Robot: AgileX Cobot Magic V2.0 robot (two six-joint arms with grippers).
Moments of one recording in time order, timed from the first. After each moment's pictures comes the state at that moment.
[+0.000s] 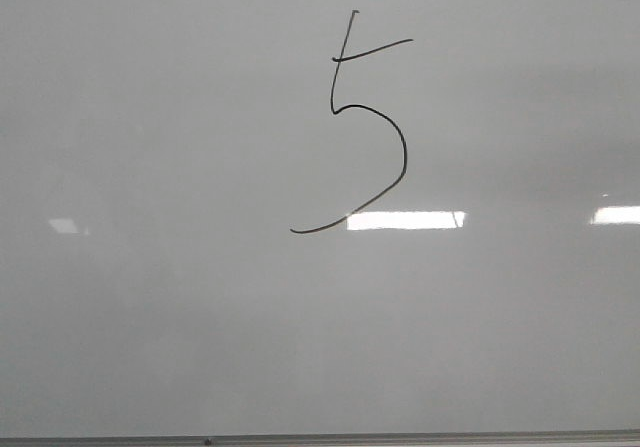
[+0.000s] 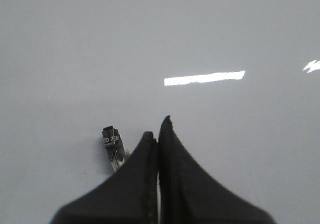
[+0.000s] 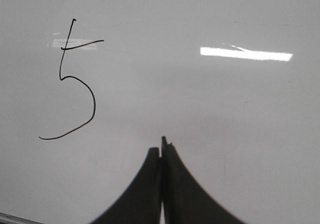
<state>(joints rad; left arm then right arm) 0.00 0.57 -0.53 -0.39 0.22 0.43 0.07 0.42 -0.43 0.43 0.38 -0.35</state>
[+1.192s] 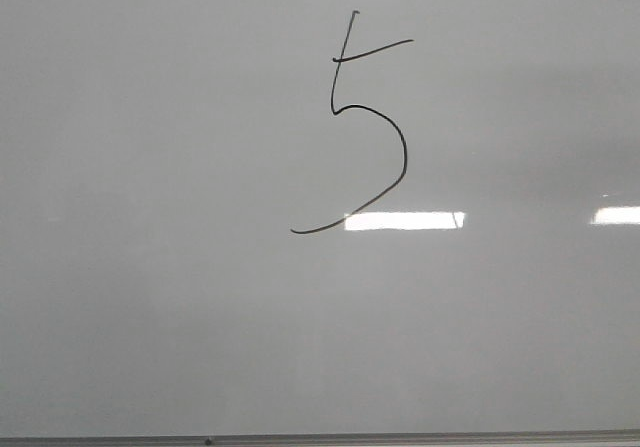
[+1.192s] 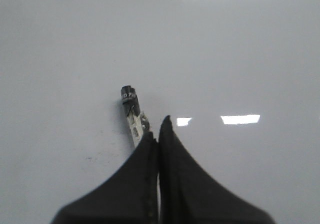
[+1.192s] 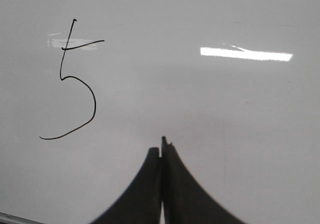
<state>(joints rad) -0.01 0.08 -0.07 -0.08 0.07 0.09 0.07 0.42 -0.43 0.43 0.38 -0.35</state>
